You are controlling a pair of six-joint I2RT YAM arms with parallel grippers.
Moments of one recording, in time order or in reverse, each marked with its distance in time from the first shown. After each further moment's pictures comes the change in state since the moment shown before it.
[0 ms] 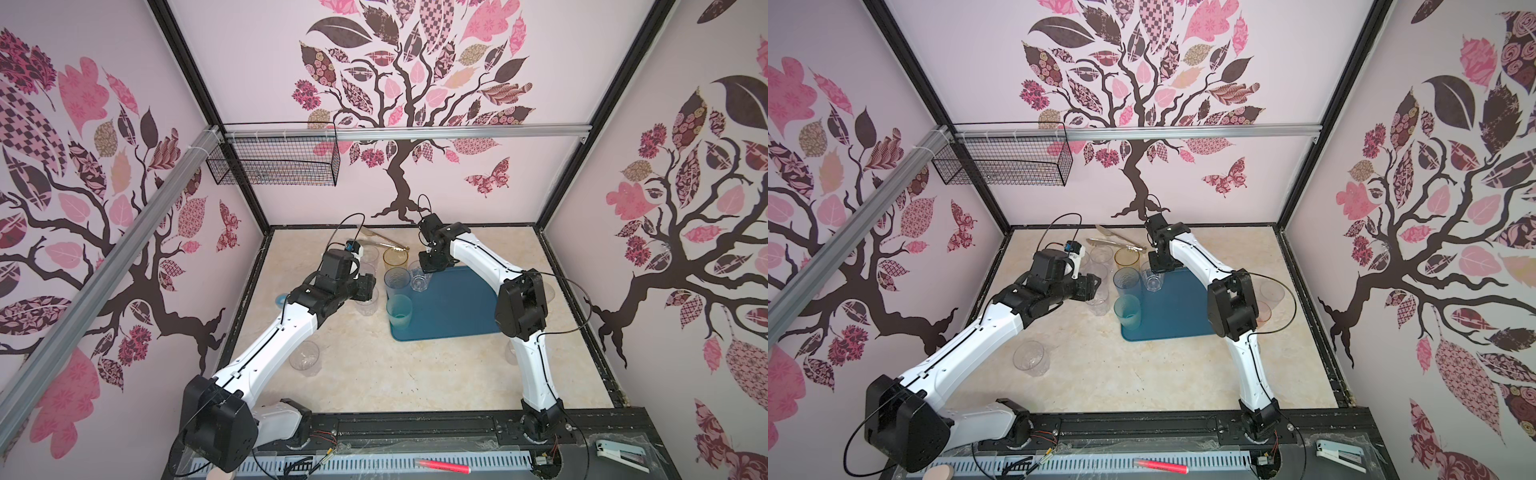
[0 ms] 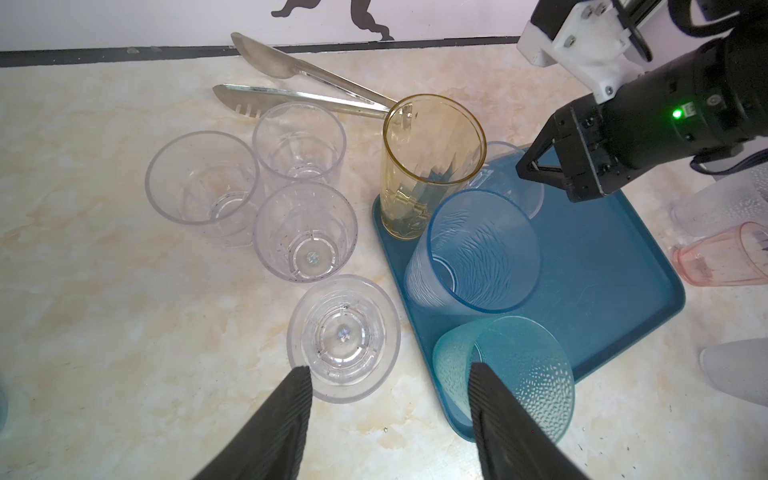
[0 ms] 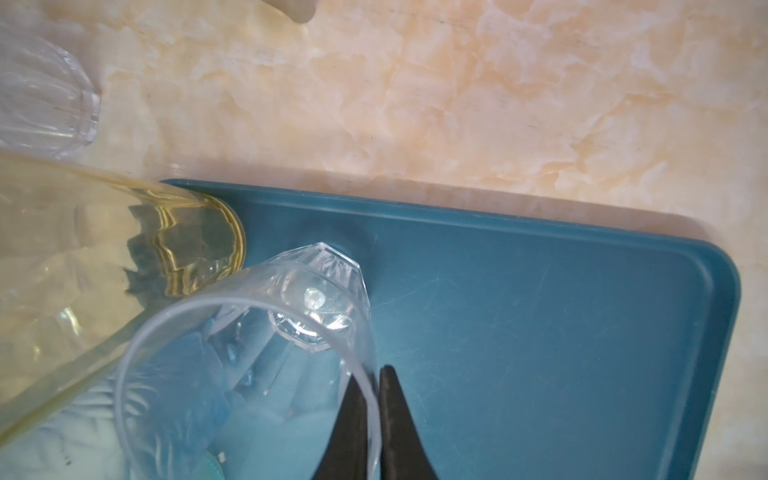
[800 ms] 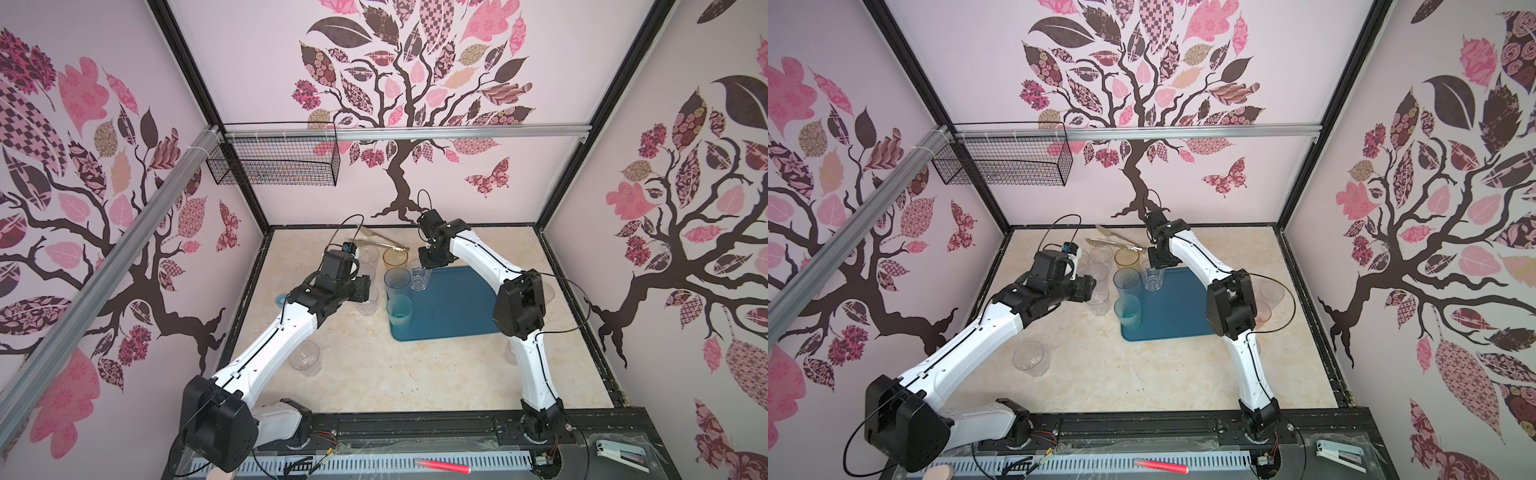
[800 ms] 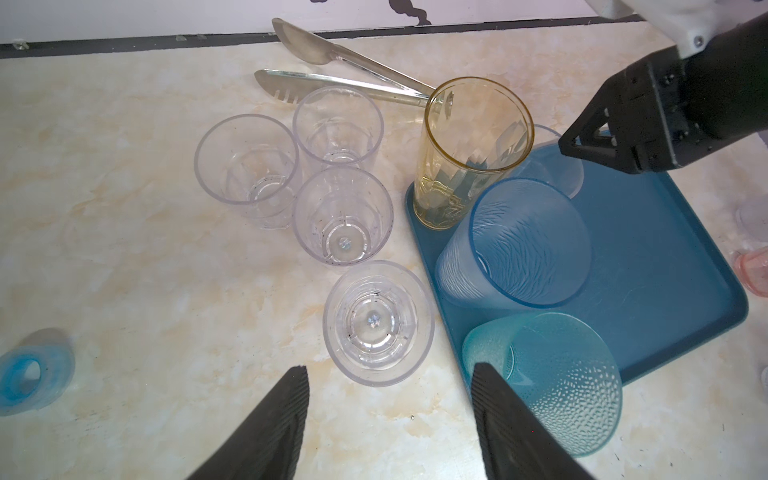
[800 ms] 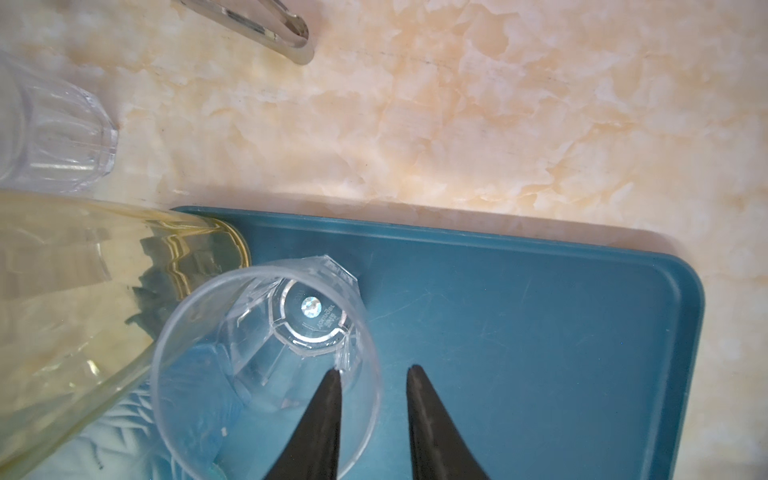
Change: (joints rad) left arm 0.000 0.001 0.022 -0.073 -0.093 0.000; right arm 0.000 0.010 0.065 -0.023 0.027 0.005
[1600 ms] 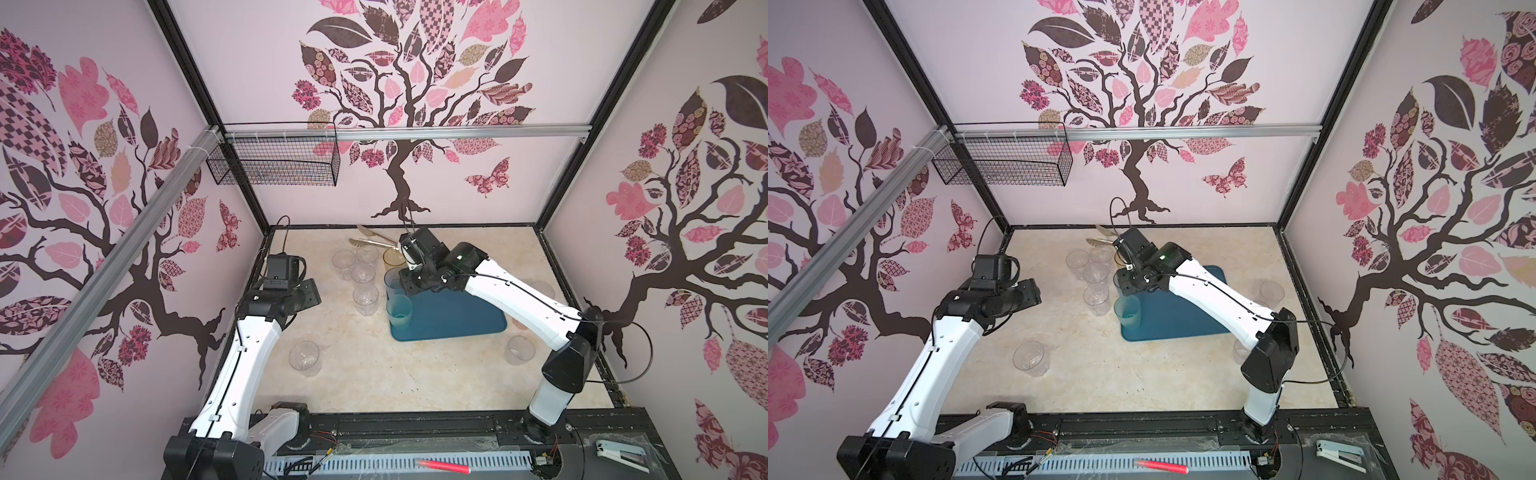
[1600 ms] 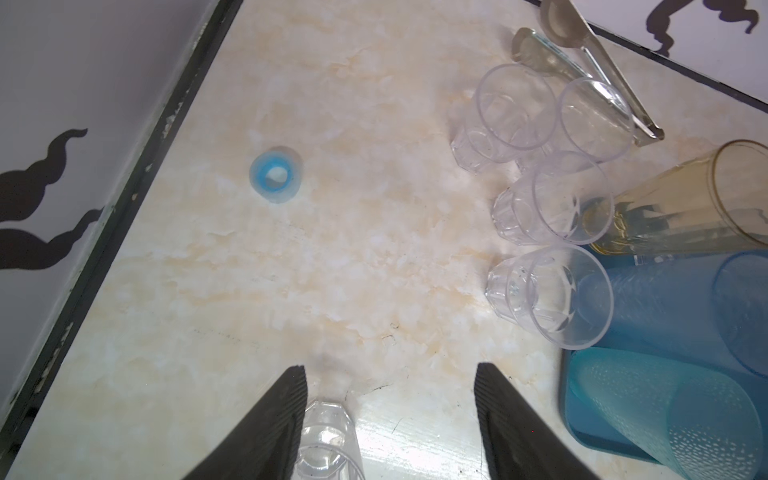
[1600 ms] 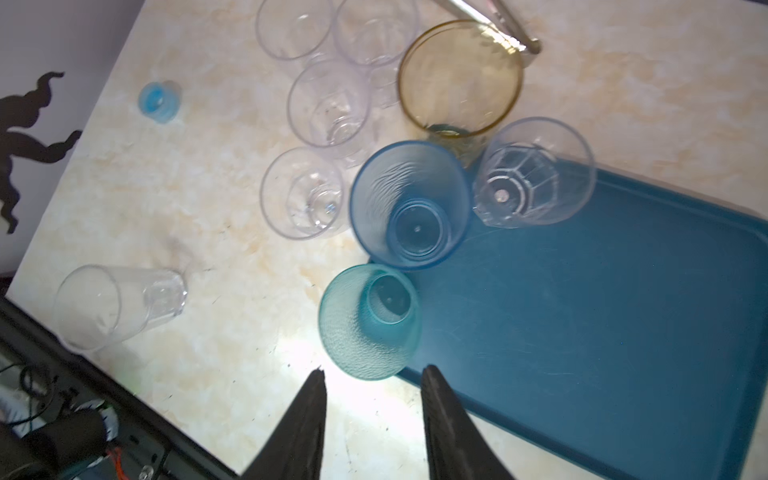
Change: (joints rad) left arm 0.399 -0.176 0.026 -0.383 -0.020 -0.177; right arm 0.370 -0.499 -0.350 0.086 -0.057 0.116
